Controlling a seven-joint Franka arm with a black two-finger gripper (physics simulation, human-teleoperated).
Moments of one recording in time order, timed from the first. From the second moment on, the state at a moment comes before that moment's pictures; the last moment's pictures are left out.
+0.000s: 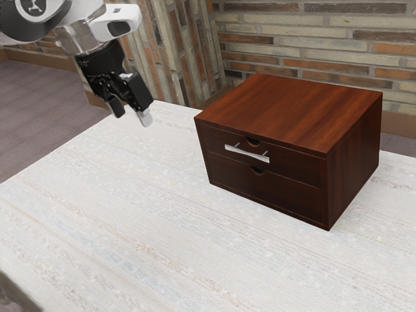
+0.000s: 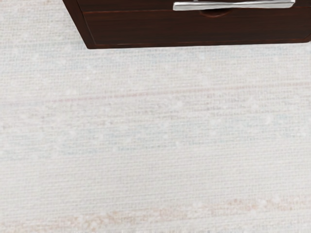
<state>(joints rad) -0.02 0.01 0.15 -1.29 -0.07 1.44 0.19</state>
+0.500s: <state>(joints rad) -0.07 -0.04 0.15 -1.40 -0.09 1.41 -0.05</state>
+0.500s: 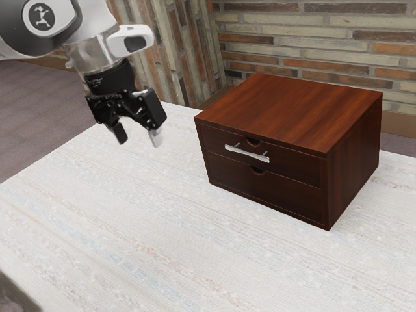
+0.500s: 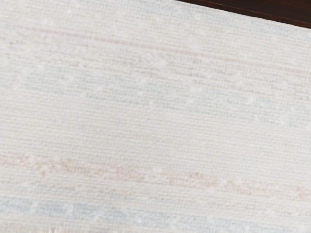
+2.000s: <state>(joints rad) -0.08 0.11 0.05 -1.48 -0.01 1.77 -1.56</state>
